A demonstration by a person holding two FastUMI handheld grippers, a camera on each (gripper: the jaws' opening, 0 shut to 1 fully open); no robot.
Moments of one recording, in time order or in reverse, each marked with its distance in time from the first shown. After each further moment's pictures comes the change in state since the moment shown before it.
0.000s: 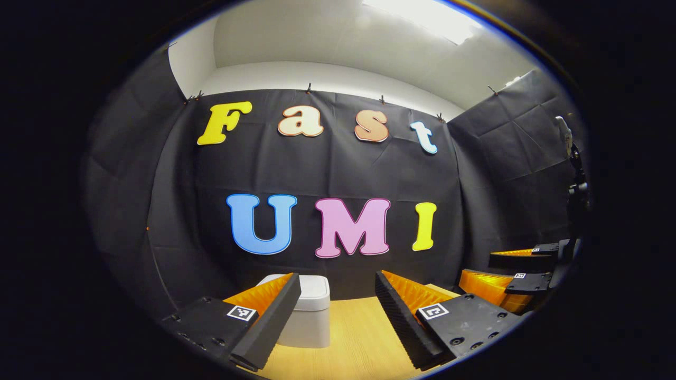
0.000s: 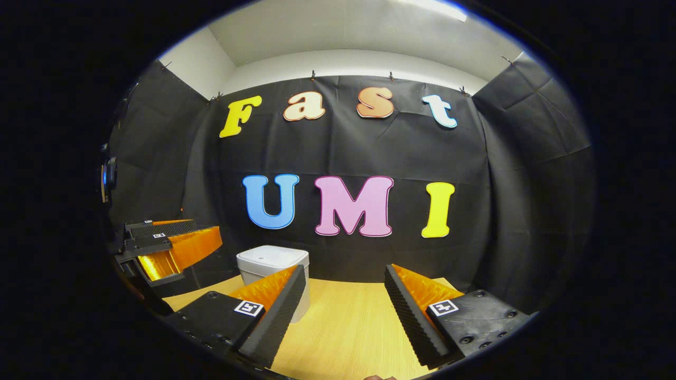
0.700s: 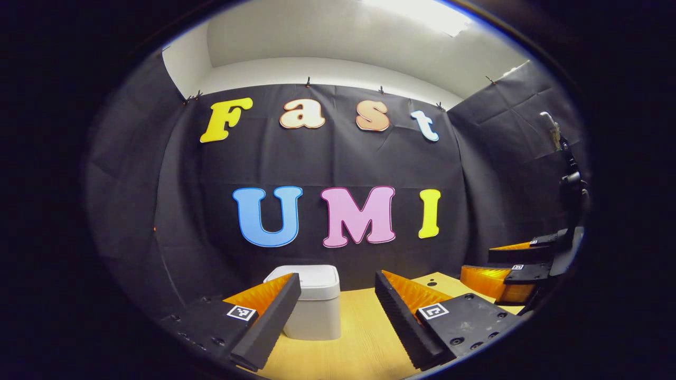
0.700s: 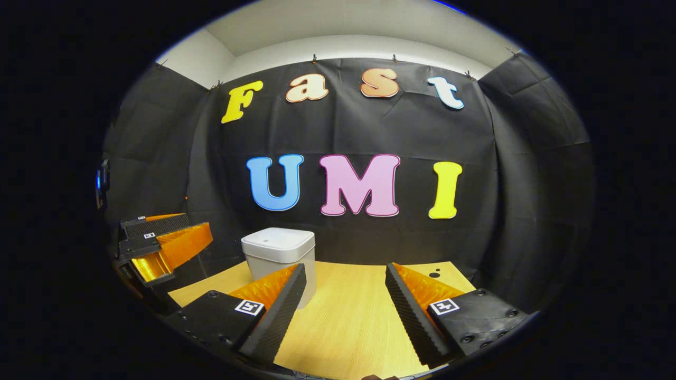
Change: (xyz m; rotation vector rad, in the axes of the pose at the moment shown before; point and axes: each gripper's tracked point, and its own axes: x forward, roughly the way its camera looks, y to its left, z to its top) left arm -0.012 0.013 -0.018 0.052 0.042 0.023; right arm 0.000 0.007 -0.026 0.007 0.112 0.024
